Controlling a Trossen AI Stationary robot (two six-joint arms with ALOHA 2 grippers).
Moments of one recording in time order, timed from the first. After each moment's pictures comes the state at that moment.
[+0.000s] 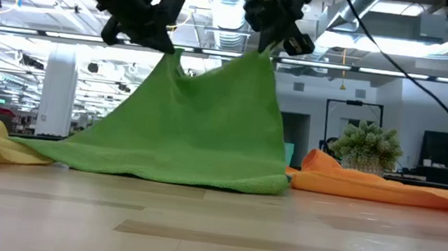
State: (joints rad) left arm -0.01 1.17 0.70 0.00 -0.84 -0.45; right arm -0.26 1.92 1.96 -1.28 -0.34 0.53
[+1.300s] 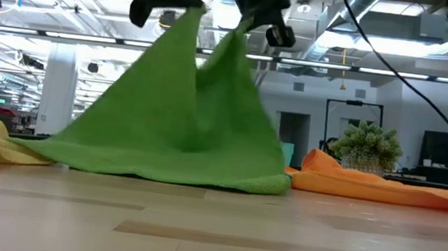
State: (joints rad) left arm -0.13 1.12 0.71 0.17 -0.47 -0.29; right arm -0.25 1.91 1.97 -1.12 -0.43 0.50
